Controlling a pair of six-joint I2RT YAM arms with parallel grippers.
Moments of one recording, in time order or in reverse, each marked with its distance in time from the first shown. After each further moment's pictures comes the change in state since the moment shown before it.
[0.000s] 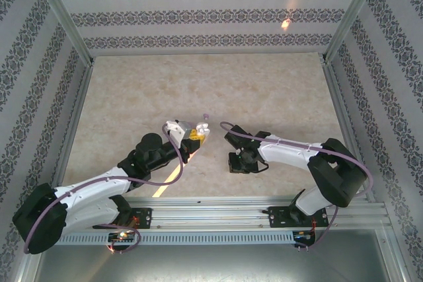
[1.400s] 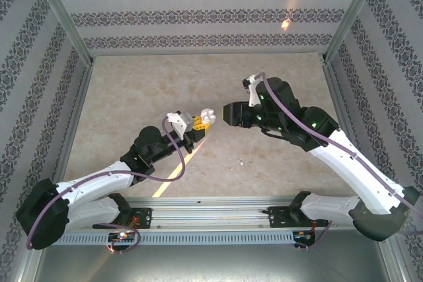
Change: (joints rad) left arm 0.000 0.038 0.098 0.126 0.018 0.089; right arm -0.011 -0.372 0.631 -0.250 0.128 -0.202
